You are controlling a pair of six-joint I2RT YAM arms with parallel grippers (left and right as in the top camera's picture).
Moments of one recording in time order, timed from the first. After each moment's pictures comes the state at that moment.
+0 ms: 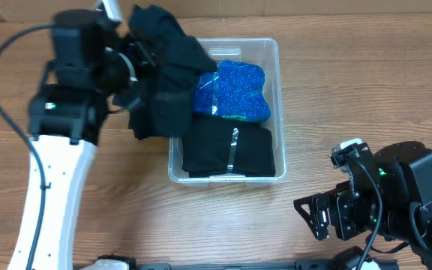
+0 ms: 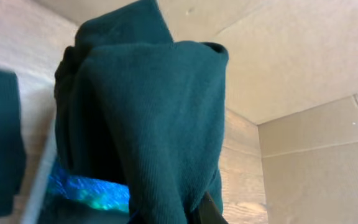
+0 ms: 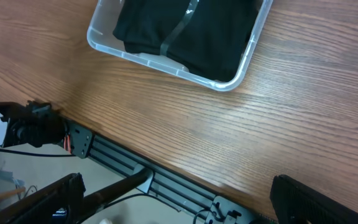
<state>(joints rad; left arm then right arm) -0.15 1.43 1.60 -0.70 0.34 -0.79 0.45 0.96 1.55 -1.63 -0.25 0.20</state>
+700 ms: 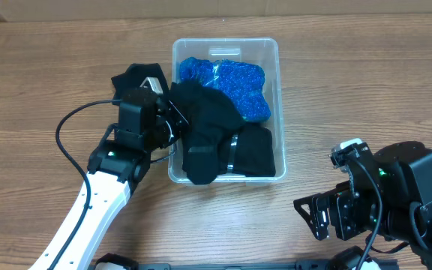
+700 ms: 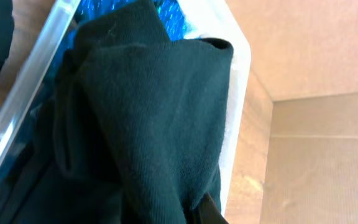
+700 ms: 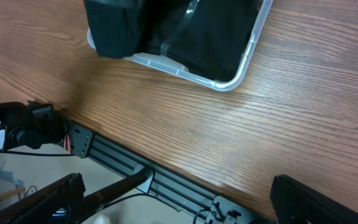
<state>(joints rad) -0.30 1.26 0.91 -0.22 0.29 -1.05 0.45 0.96 1.55 -1.63 -0.25 0.20</state>
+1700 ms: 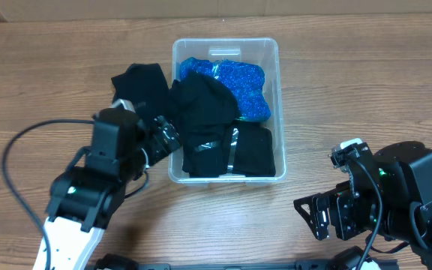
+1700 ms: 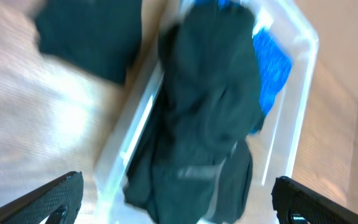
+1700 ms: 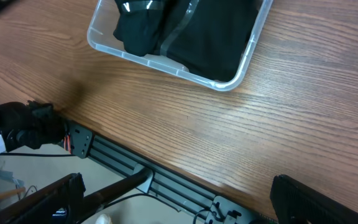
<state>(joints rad) -0.30 1.02 1.07 -0.86 0.05 -0.87 0.45 0.96 1.55 -1.63 -0.25 0.20</state>
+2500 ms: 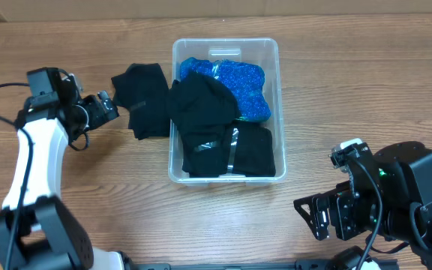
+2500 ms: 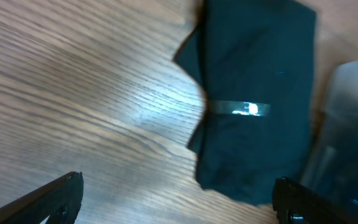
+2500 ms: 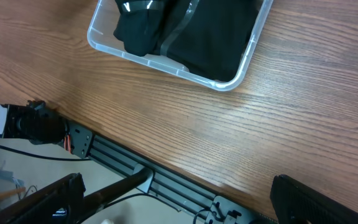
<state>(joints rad) 0.28 1.64 1.19 -0.67 0.22 -0.24 0.45 0.96 1.55 -1.63 -0.25 0.20</state>
